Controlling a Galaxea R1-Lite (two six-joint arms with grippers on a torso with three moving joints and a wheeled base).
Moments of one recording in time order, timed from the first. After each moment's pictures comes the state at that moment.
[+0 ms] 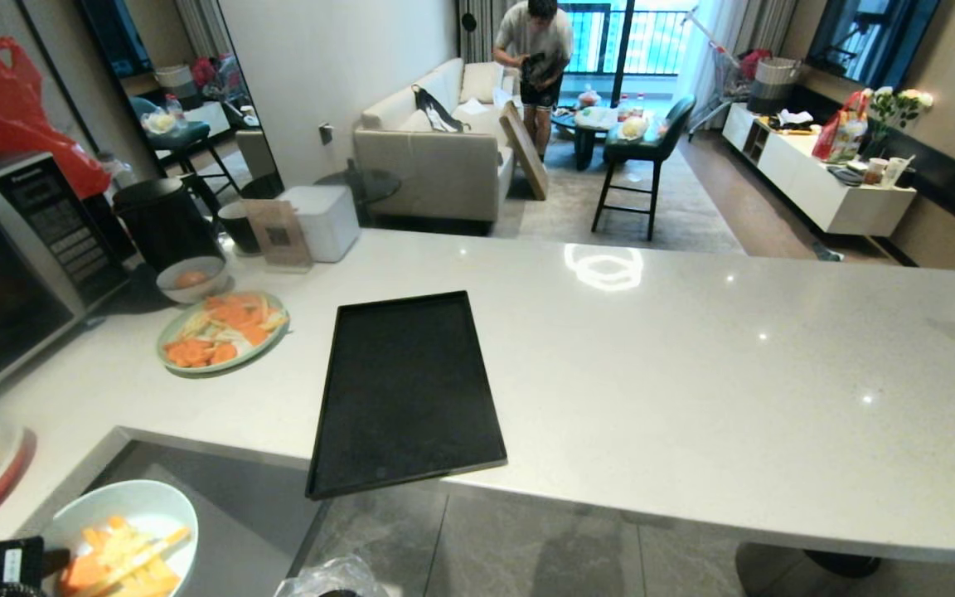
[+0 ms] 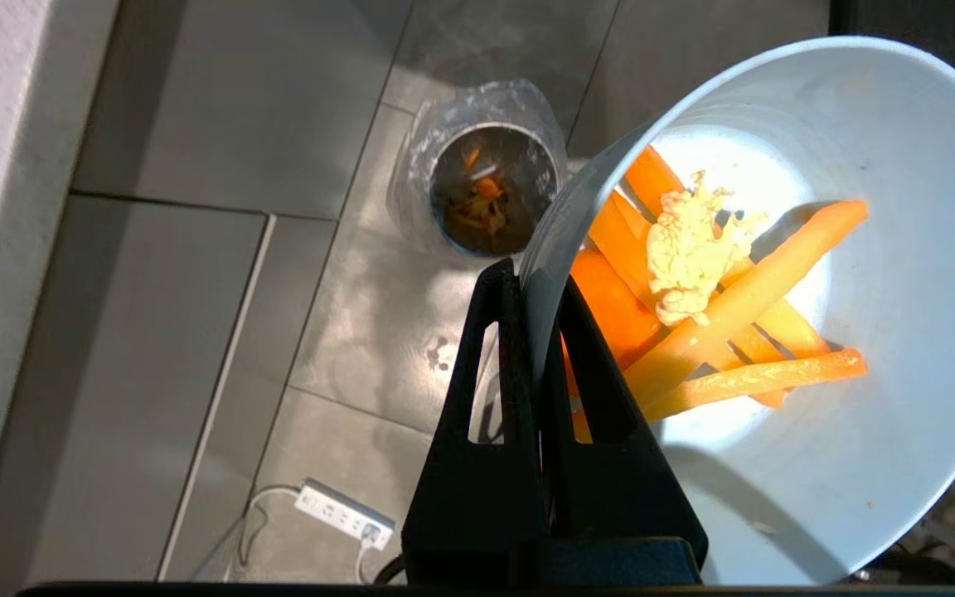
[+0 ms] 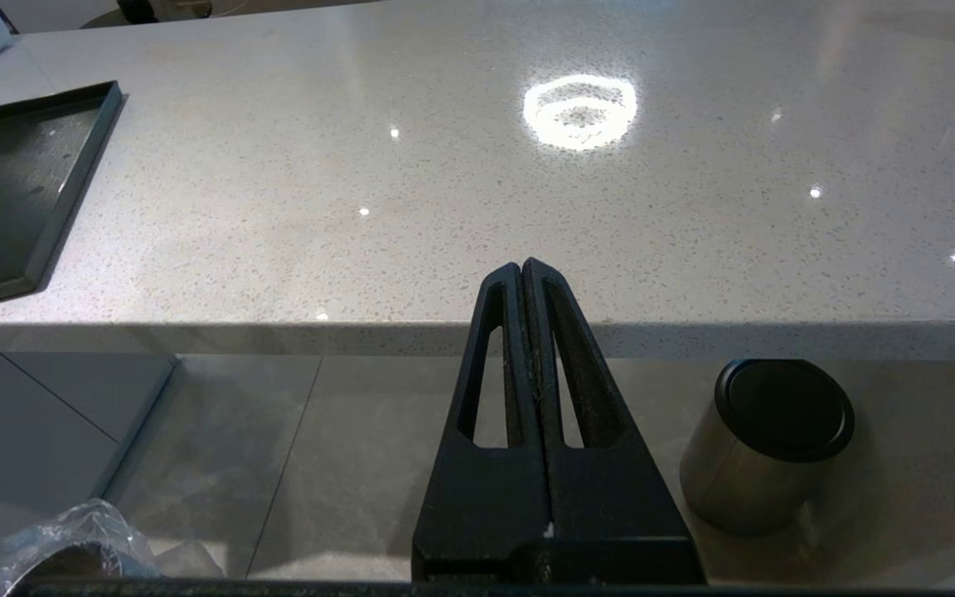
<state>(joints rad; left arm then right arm) 0.32 1.09 -0.48 0.27 -0.15 0.08 0.00 0.00 0.00 -0.01 -0.06 0.10</state>
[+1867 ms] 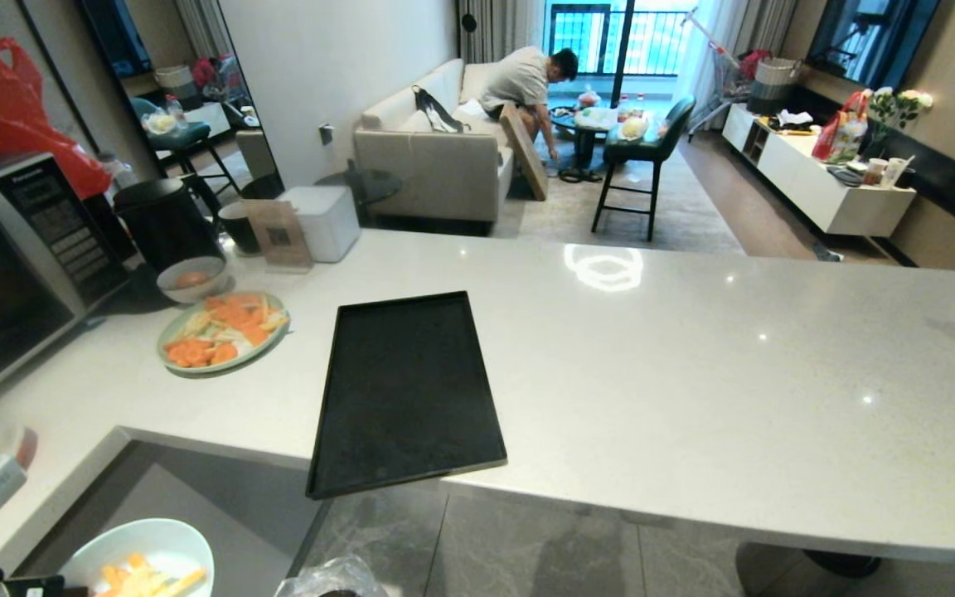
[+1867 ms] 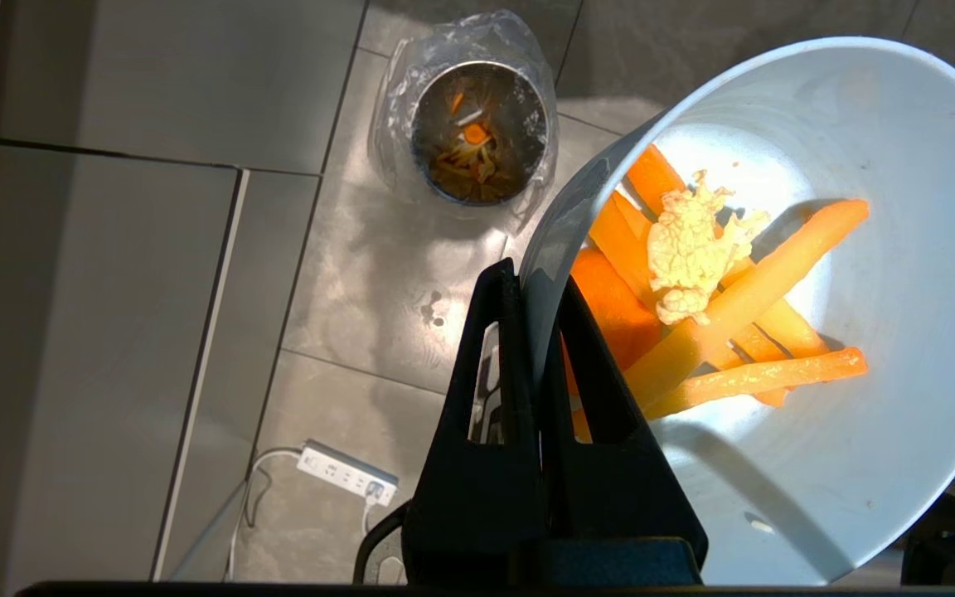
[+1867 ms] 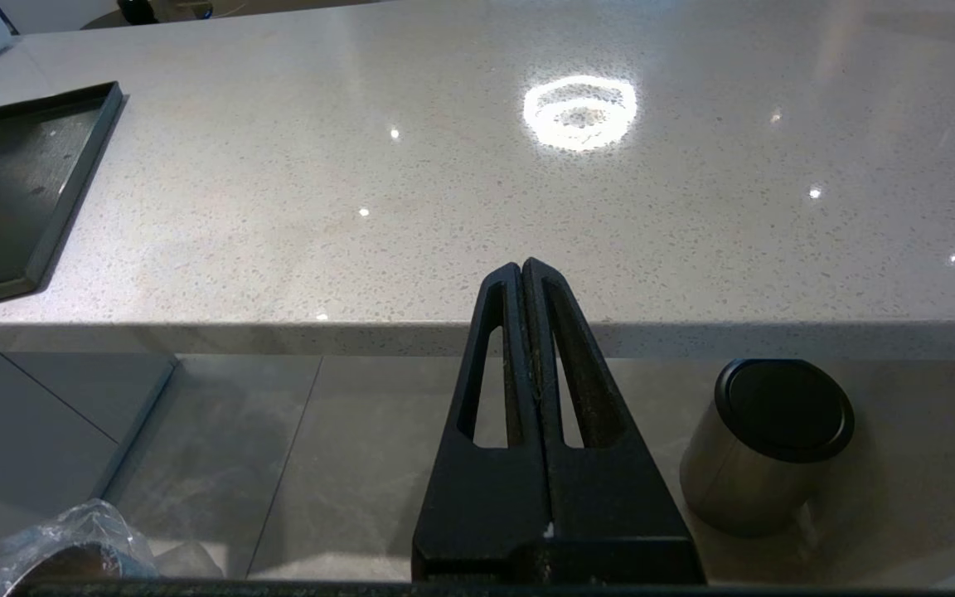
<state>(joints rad) 0.28 1.10 -0.42 0.28 -0.14 0.09 0.00 0.00 0.00 -0.01 -0.06 0.10</state>
